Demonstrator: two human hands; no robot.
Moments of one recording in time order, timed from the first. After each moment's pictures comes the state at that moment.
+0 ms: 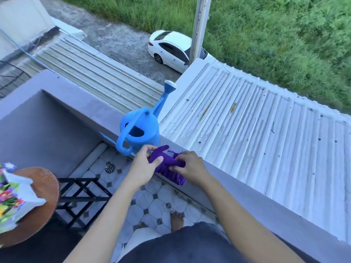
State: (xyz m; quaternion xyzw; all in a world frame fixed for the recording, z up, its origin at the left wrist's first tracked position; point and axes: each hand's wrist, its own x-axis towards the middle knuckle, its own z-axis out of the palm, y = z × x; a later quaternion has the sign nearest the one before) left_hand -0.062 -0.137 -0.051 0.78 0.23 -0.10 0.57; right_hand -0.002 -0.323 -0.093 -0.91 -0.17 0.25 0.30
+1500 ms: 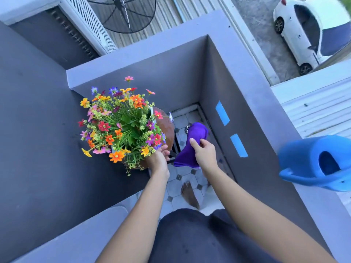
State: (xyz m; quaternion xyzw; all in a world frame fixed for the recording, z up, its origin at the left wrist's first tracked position) left_hand -0.216 0.173 -0.149 0.24 0.74 0.25 0.57; right_hand -0.110 0.090 -0.178 -0.79 -0.07 0.39 0.47
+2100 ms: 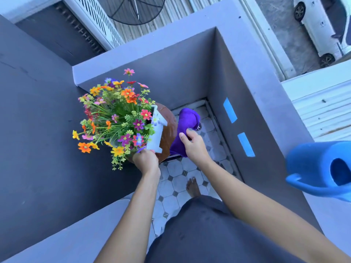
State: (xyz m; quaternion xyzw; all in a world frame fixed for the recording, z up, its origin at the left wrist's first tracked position) left_hand -0.233 0.192 -0.132 0.24 0.79 0.31 0.47; right_hand -0.113 0.127 -0.172 -0.74 -0.25 0.42 0.46
